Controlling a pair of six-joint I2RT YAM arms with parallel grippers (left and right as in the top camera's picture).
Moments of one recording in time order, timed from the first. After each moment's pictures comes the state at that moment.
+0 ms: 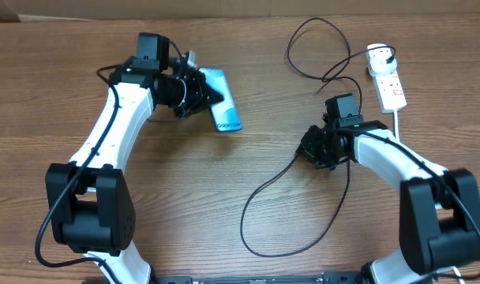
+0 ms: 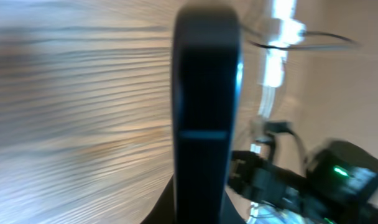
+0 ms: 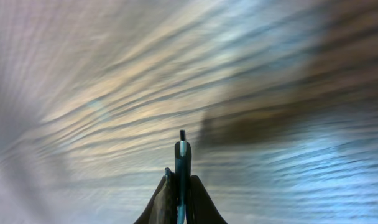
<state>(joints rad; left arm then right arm) -0.13 1.88 1.50 -0.72 0.78 -0.50 0.20 1.73 0.94 -0.49 -0.40 0.75</state>
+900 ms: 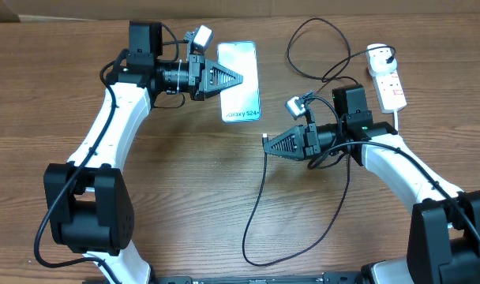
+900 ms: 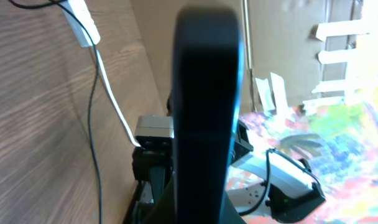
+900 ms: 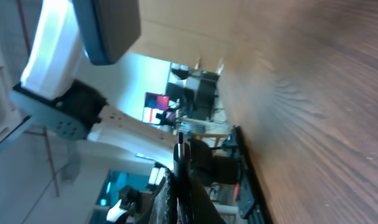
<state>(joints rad) -0.12 1.88 1.50 -0.41 1.46 -0.55 0.20 1.63 0.95 -0.33 -1.52 0.29</state>
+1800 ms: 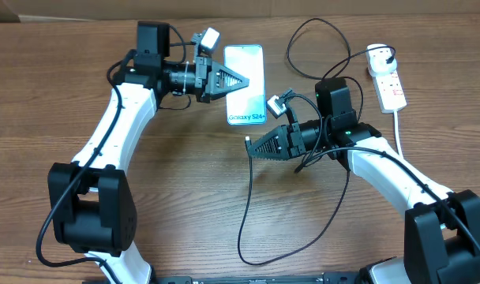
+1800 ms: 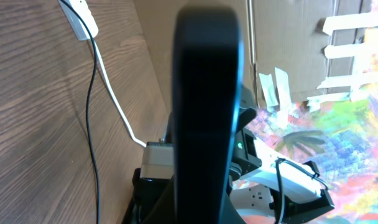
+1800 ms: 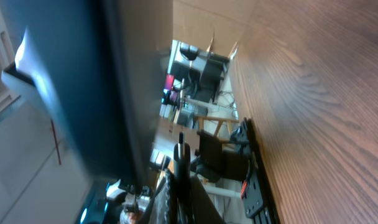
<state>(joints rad) -0.15 1.88 1.50 -0.42 1.44 -0.55 0.31 1.63 0.95 -0.03 -1.51 0.53</state>
